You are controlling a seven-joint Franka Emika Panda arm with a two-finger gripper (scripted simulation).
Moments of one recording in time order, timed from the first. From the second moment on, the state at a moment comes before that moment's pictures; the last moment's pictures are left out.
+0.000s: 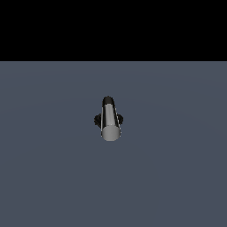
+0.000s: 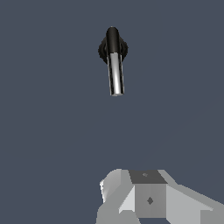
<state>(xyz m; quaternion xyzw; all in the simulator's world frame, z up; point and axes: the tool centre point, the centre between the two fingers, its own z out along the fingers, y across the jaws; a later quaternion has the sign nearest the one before) -0.253 0.000 0.489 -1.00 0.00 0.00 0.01</state>
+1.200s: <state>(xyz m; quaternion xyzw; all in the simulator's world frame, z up) -0.222 0.014 0.385 -1.00 -0.02 0.00 0.01</state>
